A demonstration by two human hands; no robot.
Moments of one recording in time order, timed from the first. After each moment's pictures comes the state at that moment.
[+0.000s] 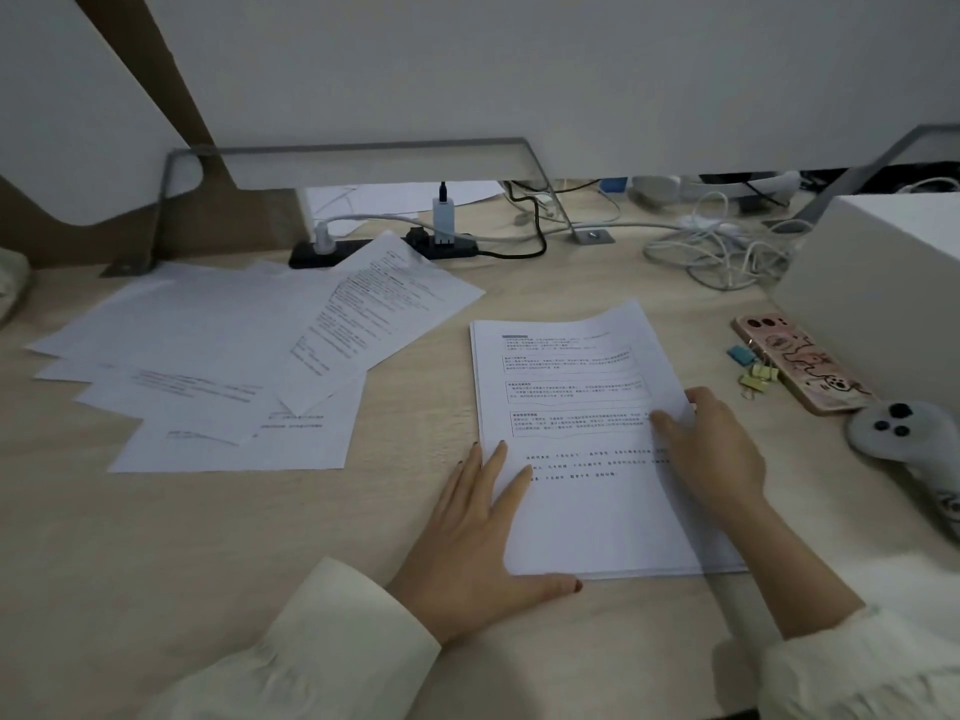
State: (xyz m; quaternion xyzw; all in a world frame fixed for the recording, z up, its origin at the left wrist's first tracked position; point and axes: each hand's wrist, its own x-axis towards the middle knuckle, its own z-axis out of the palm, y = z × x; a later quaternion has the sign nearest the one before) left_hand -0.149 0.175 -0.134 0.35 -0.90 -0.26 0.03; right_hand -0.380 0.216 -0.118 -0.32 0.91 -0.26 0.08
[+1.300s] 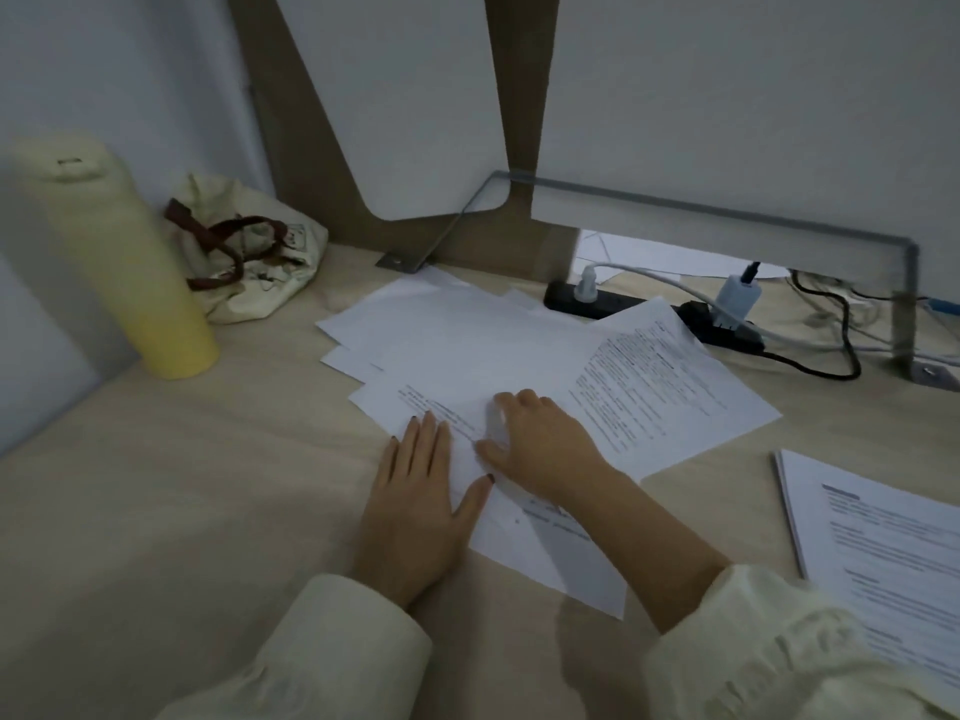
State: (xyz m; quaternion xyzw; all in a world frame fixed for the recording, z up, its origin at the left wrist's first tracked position) left_hand 0.041 -0.004 -0.160 0.64 -0.75 -0.09 0.14; right_hand -0.095 -0.046 -0.103 -0.77 0.62 -0.02 0.12
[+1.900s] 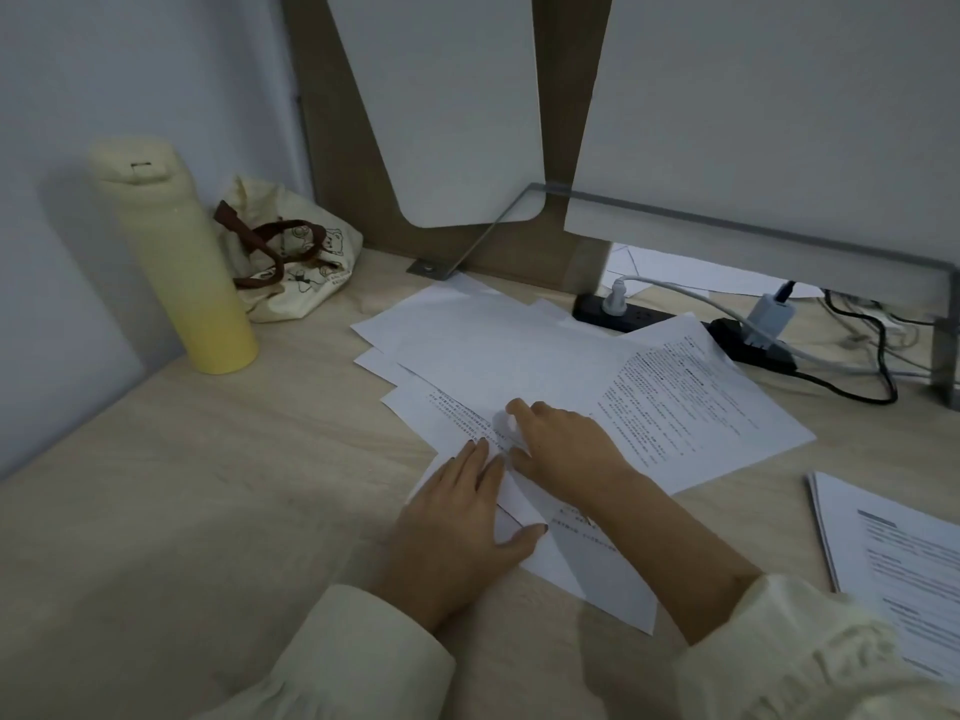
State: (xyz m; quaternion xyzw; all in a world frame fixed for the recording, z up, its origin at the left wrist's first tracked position) left_hand 0.042 0.012 -0.145 0.58 -0.80 -0.10 0.11; right_hand -0.089 -0.052 -0.106 -0.83 0.56 0.00 0.01
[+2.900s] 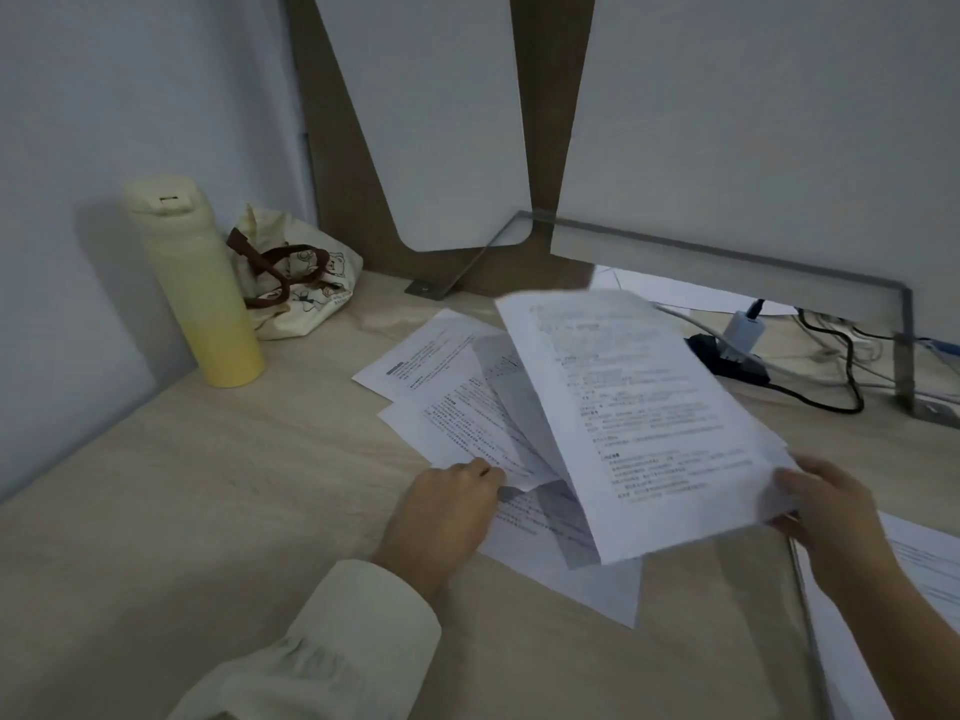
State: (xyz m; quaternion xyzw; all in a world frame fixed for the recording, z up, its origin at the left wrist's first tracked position) left_hand 0.037 0.001 -0.122 0.52 -0.84 0.04 0.11; right_hand -0.245 0.028 -0.068 -0.27 0.75 -0.49 0.35
